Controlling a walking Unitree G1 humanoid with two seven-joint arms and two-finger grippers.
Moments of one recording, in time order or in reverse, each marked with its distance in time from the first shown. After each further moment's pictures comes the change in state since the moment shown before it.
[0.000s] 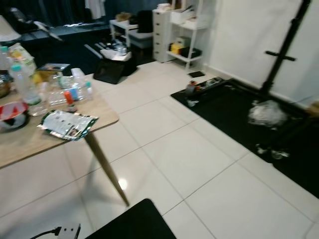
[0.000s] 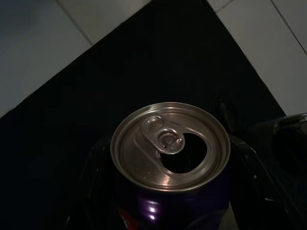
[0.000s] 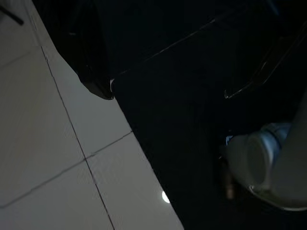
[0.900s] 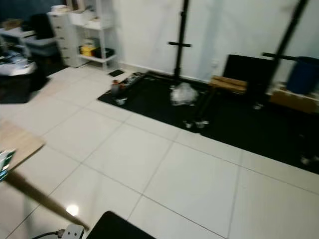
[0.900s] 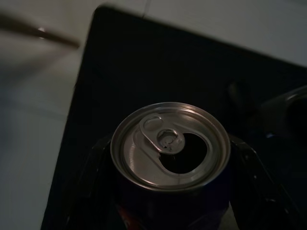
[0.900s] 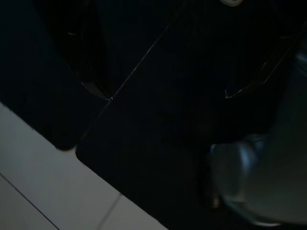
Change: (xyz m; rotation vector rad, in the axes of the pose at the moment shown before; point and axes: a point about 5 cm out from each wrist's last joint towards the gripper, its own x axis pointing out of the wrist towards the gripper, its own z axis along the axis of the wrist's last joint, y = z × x) left arm 0.003 -0.012 0.000 0.130 0.022 -0.052; right arm 0.000 0.002 -0.006 -0.003 0.021 0.018
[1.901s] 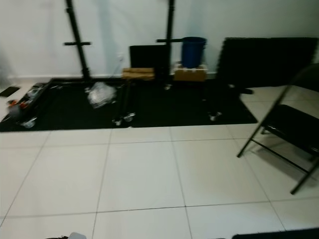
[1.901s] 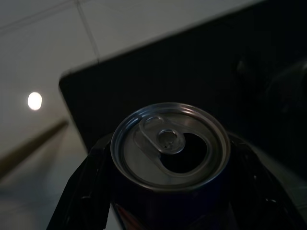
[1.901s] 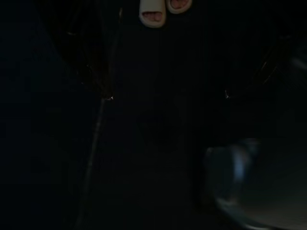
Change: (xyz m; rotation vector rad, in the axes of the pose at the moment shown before) left arm -0.001 -0.003 -0.011 0.098 0.055 -0.017; right arm 0.000 -0.001 -0.002 -0.041 0.005 0.010
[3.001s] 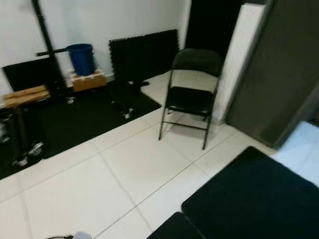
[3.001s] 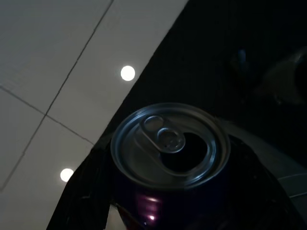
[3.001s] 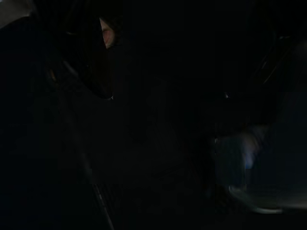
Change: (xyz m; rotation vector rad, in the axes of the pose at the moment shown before) left arm -0.002 -0.002 -0.015 0.007 0.048 -0.005; right arm 0.001 0.011 0.003 -0.003 -0.010 0.030
